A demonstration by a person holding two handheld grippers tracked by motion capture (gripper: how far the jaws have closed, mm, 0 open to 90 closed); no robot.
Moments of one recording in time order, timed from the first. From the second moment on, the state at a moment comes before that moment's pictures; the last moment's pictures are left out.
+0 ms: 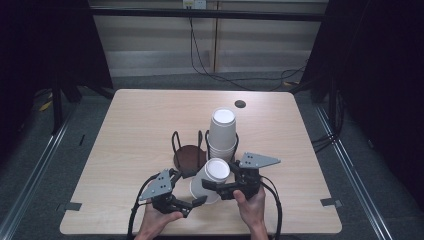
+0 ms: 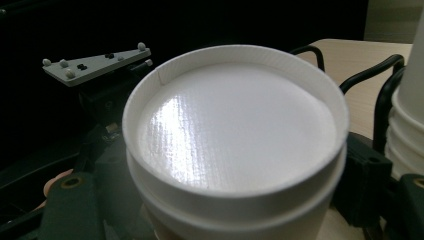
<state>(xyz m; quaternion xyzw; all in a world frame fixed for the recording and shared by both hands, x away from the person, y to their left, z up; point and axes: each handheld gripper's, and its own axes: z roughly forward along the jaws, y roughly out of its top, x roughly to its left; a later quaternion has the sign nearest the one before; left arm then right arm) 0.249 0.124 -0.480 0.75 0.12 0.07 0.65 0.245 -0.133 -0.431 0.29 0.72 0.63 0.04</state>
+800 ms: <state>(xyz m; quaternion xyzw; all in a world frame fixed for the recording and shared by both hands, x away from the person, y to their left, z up) 0.265 0.112 -0.478 0.77 0.09 0.05 0.63 0.251 -0.118 -0.430 0.28 0.72 0.64 0.02</state>
